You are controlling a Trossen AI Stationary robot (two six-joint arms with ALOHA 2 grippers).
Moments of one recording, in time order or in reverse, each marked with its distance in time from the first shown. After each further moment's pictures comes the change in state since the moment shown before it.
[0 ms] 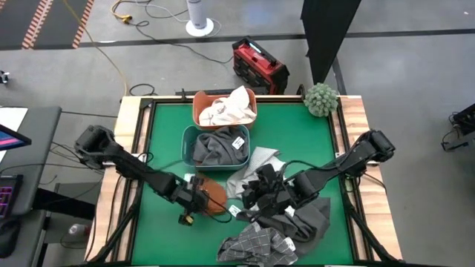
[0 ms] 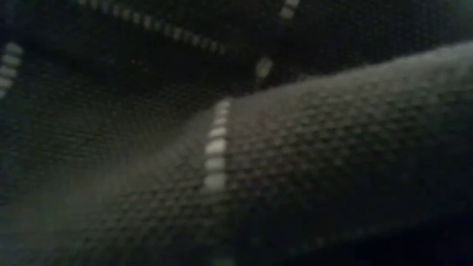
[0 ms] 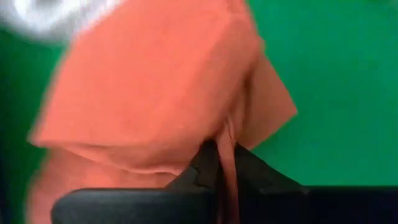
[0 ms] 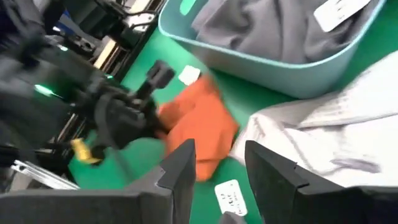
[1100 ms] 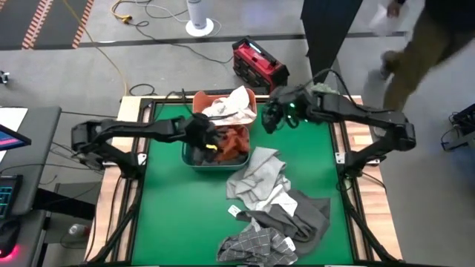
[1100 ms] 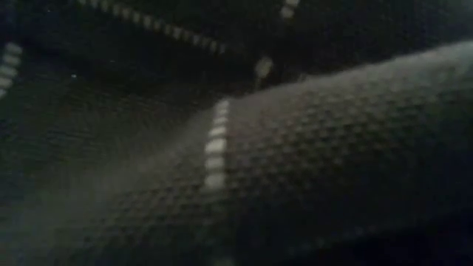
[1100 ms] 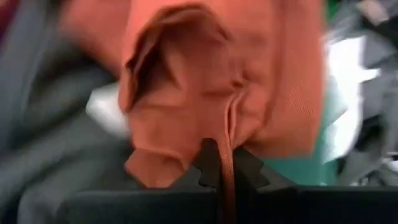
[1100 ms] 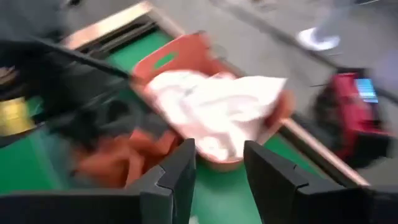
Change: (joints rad) left arm 0.785 -0.114 0.002 0.201 0.381 -0.132; right arm -0.686 -0.314 0.000 -0.082 -0.335 -1.082
